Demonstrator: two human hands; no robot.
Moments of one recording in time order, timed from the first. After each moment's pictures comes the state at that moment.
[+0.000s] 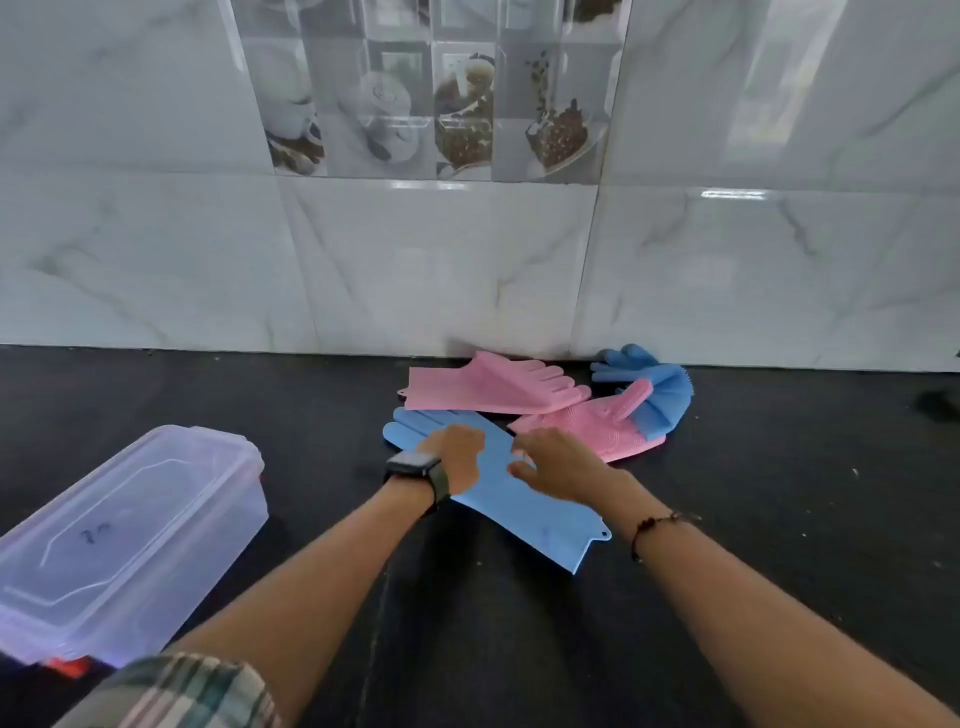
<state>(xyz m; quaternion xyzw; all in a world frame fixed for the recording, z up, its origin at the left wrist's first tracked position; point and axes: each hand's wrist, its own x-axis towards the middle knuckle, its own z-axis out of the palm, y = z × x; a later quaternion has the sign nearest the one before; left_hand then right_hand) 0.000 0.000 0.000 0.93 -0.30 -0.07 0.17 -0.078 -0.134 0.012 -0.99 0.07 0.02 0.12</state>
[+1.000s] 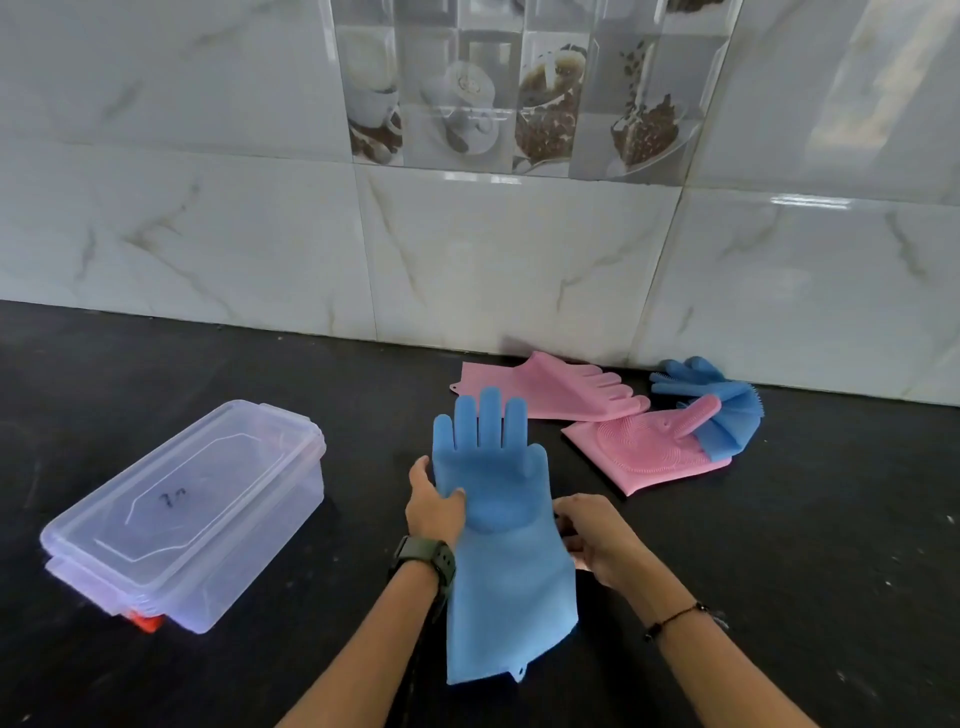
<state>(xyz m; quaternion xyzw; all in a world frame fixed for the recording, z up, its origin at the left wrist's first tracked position) -0.032 0.065 -0.042 0.78 0.12 -0.11 0.60 -0.095 -0.092 -0.037 -0.66 0.34 0.09 0.66</state>
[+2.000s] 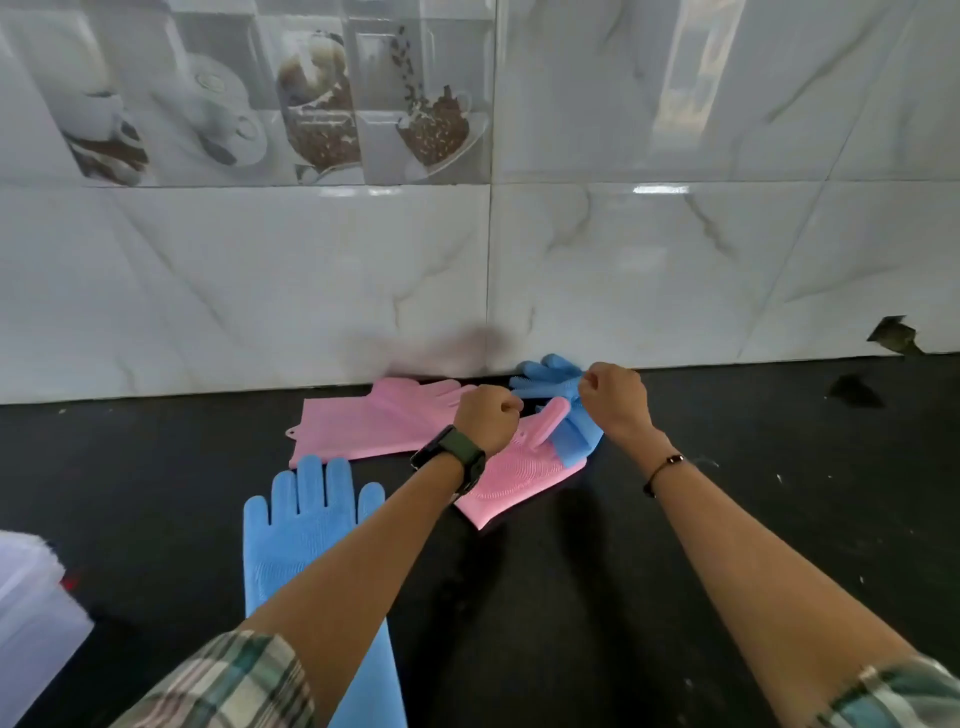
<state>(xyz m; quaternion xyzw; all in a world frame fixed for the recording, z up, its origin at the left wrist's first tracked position) -0.007 -0.170 0.042 0.87 -0.33 -0.09 0.36 -0.061 -0.327 0.032 -0.91 0.32 -0.19 0.20</state>
